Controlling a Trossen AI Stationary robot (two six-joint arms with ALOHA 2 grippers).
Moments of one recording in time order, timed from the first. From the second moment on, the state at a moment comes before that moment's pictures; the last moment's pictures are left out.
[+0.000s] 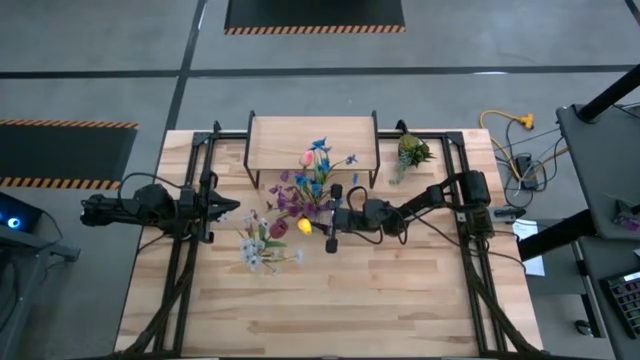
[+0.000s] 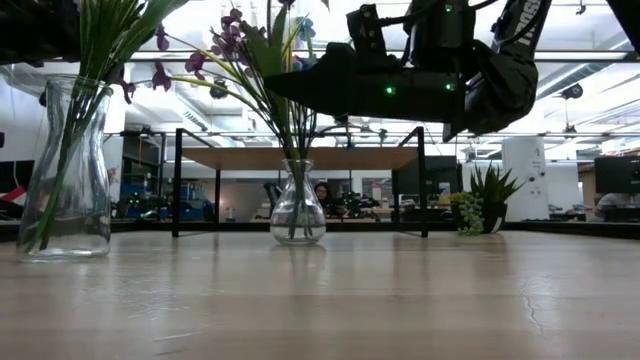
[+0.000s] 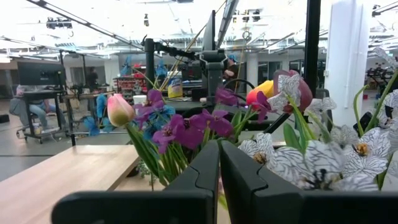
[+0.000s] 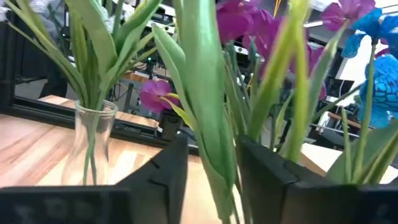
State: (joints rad) left arm -0.12 0.04 0.17 0.02 -0.16 0.05; right arm 0.05 2.01 0.84 1.31 0.11 -0.26
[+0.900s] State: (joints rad) left arm -0.12 0.04 0.17 0.02 -0.16 0.05; right arm 0.19 1.58 0.77 0.52 0.20 -0.02
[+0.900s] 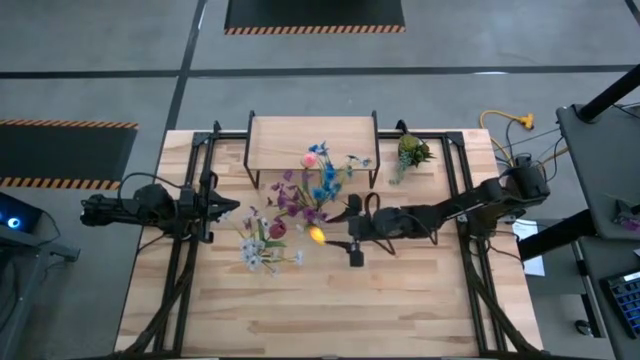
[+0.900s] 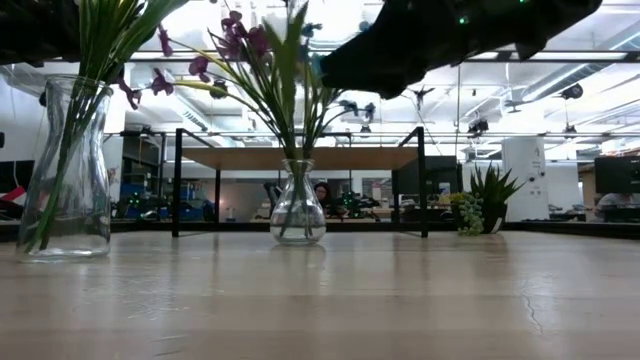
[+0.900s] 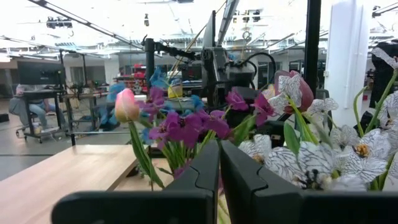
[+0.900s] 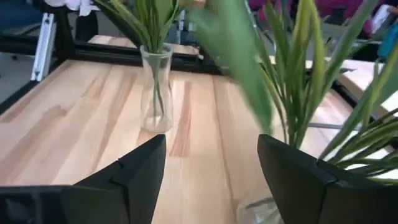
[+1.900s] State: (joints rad) left arm -0.12 0.04 0.17 0.02 -0.16 0.04; right arm 0.25 1.56 1.17 -0.17 0.18 -0.06
